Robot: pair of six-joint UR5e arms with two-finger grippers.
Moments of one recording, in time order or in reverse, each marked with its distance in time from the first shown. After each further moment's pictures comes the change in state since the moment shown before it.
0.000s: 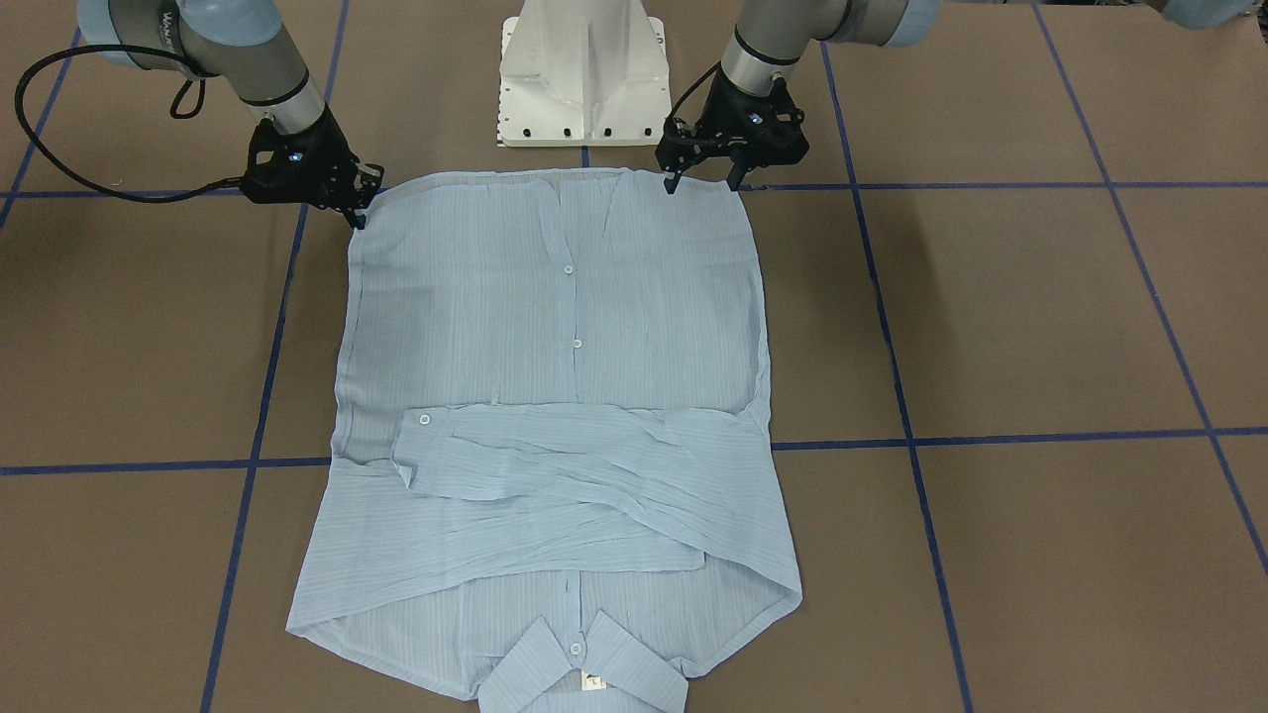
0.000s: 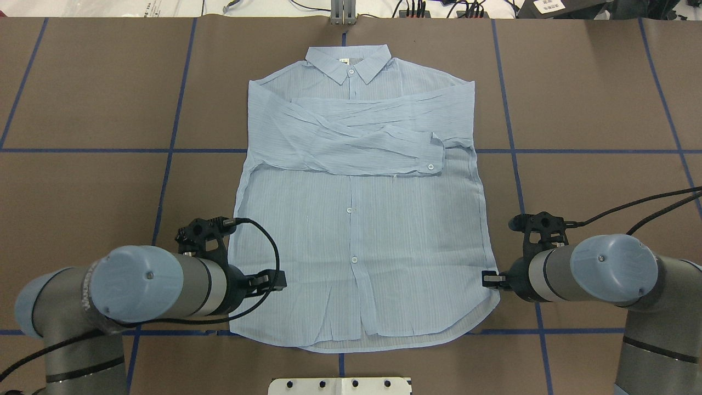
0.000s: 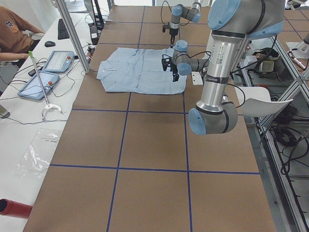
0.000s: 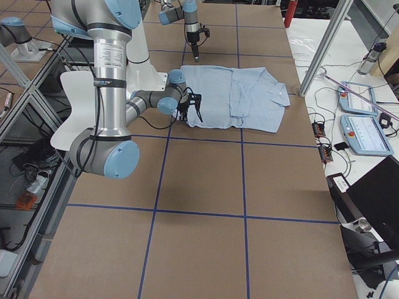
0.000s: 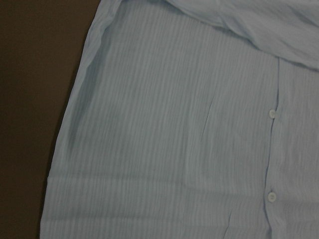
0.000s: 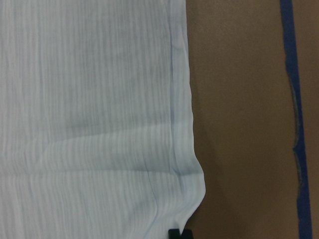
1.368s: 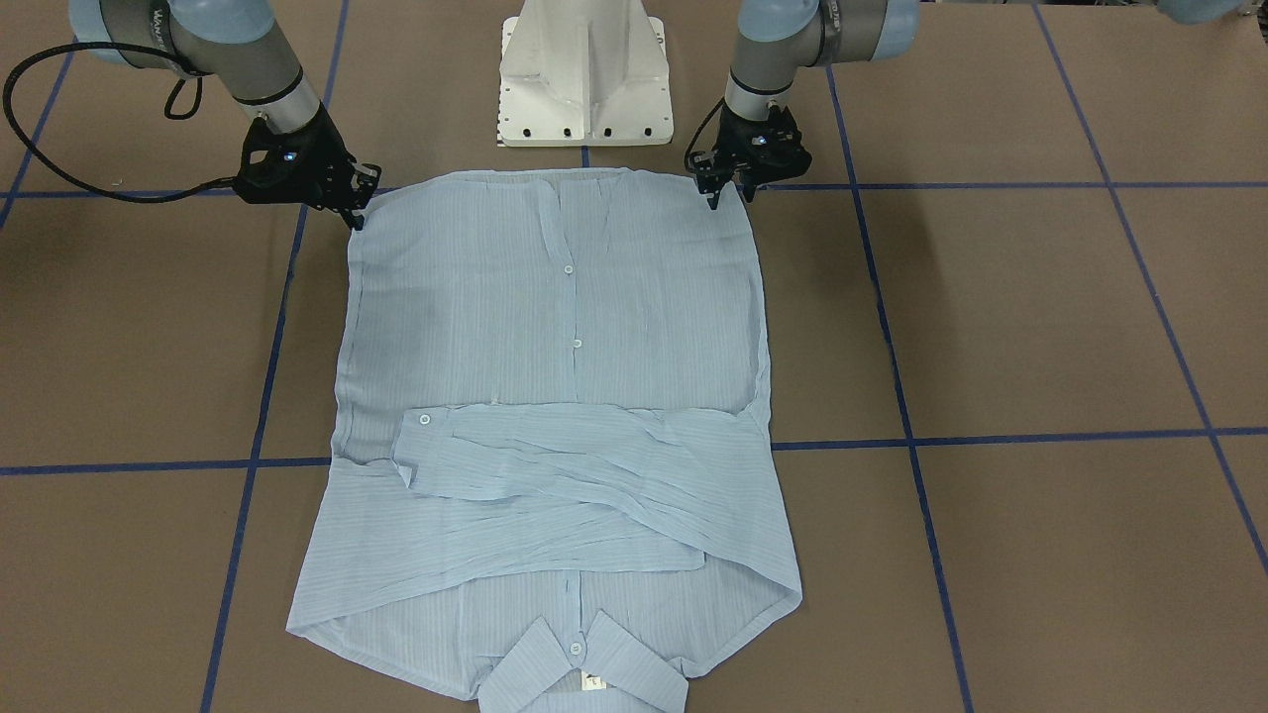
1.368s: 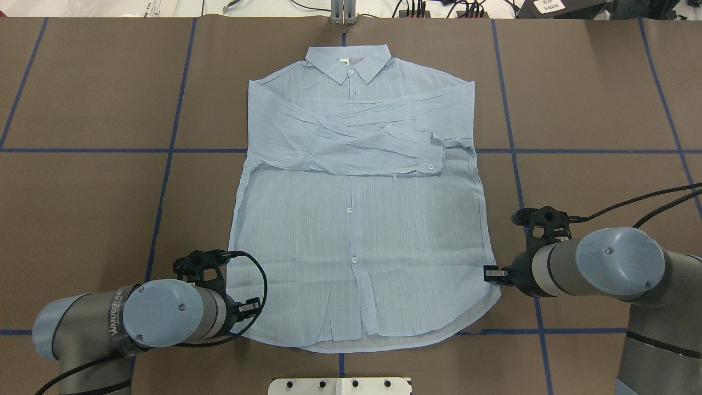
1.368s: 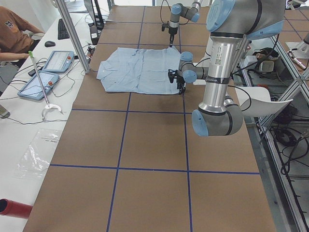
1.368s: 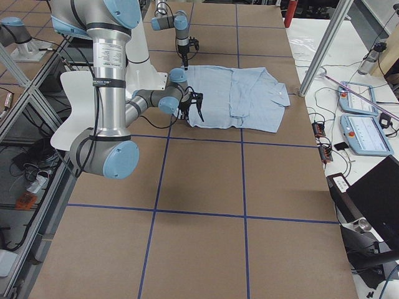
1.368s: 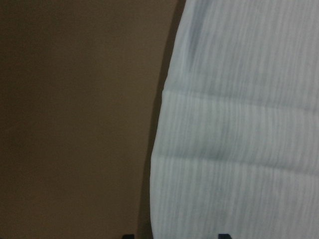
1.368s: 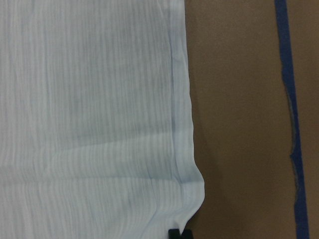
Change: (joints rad) left arm 0.058 0.028 0.070 0.078 0.041 -0.021; right arm 0.023 -0.001 0.010 0.000 0.016 0.000
